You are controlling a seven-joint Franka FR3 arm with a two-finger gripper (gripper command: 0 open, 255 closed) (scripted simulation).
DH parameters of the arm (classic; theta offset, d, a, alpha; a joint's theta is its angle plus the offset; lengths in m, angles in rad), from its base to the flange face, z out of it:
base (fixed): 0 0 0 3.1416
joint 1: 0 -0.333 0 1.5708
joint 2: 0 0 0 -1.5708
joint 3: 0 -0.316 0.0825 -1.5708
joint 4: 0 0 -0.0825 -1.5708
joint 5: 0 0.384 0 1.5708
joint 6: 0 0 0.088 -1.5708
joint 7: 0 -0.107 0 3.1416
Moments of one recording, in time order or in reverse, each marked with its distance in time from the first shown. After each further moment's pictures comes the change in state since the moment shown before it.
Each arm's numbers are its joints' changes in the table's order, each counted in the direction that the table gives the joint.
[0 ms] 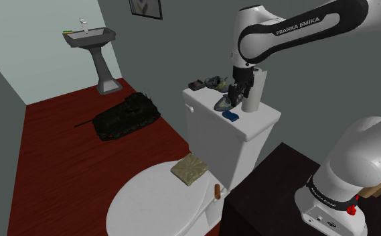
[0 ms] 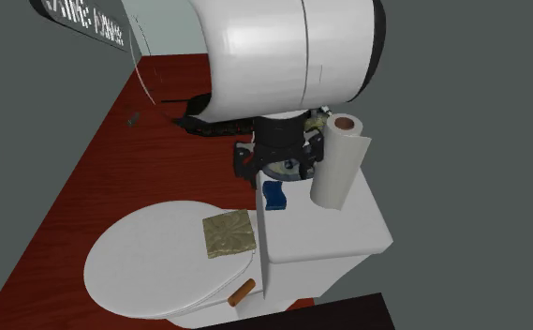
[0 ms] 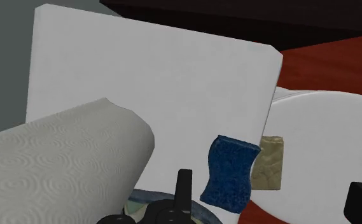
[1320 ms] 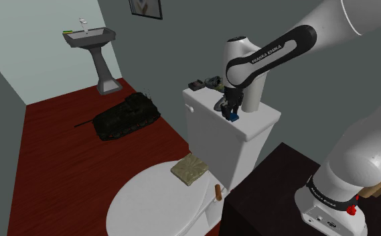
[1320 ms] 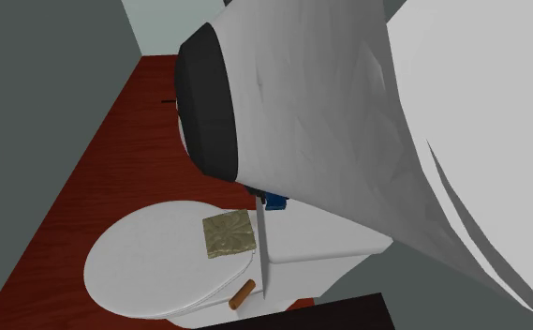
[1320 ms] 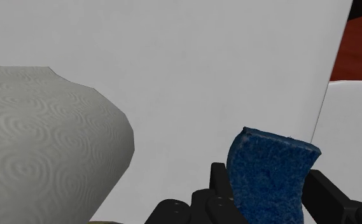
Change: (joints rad) arm 0.012 0.227 -0.006 -0.042 -0.015 0.259 -0.032
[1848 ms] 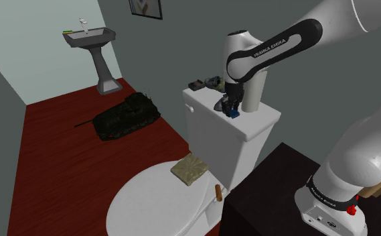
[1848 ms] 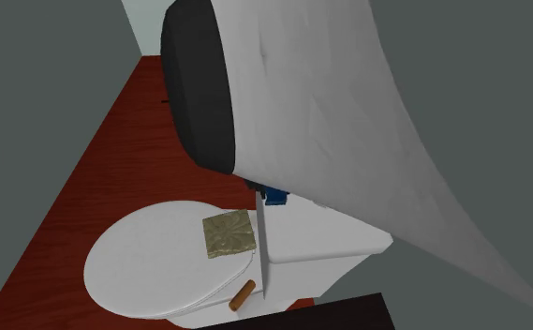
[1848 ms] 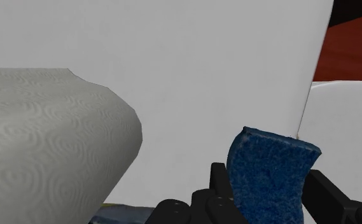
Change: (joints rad) arm -0.001 -0.032 0.000 0.027 0.003 -0.060 0.002
